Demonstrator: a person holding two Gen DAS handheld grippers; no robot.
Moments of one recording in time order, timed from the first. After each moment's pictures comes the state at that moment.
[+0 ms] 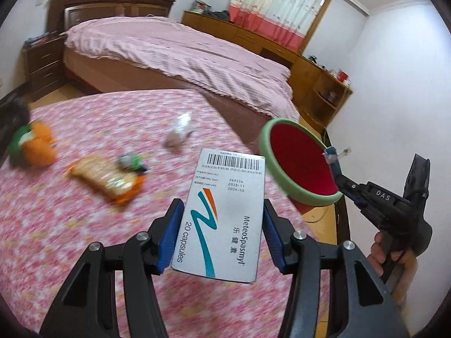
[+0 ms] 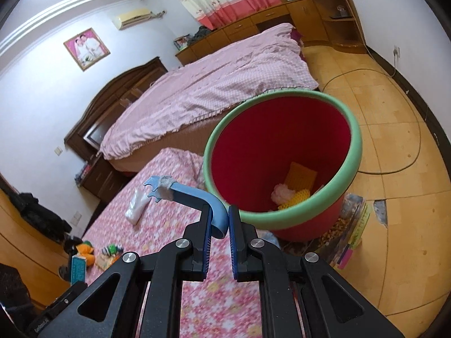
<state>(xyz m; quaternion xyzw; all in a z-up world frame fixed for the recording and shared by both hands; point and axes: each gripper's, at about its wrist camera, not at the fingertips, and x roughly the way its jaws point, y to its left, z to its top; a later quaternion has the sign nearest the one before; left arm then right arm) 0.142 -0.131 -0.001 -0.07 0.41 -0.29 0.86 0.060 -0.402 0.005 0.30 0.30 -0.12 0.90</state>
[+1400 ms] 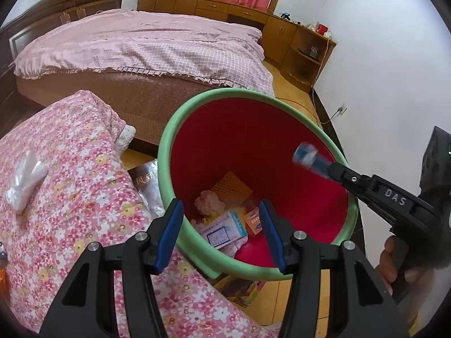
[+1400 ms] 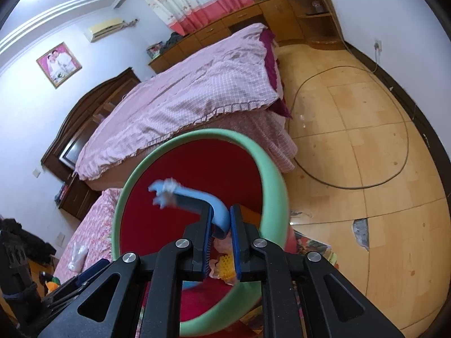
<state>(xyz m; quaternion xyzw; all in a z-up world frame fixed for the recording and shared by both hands) 0.214 -0.355 -0.048 0.03 0.44 -0.34 0.83 0.096 -0.538 -0.032 0.31 0.31 -0.17 0.88</state>
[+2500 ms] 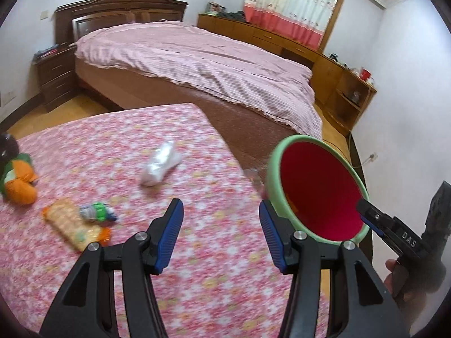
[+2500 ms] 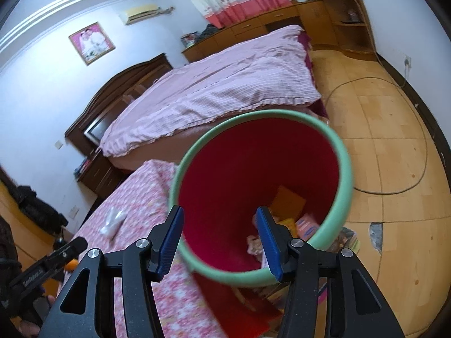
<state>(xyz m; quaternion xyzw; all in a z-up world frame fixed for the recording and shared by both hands) 0.196 -0.199 0.003 -0.05 0.41 -0.22 0.89 0.090 -0.460 0.000 0.28 0.31 -0.10 0.90</state>
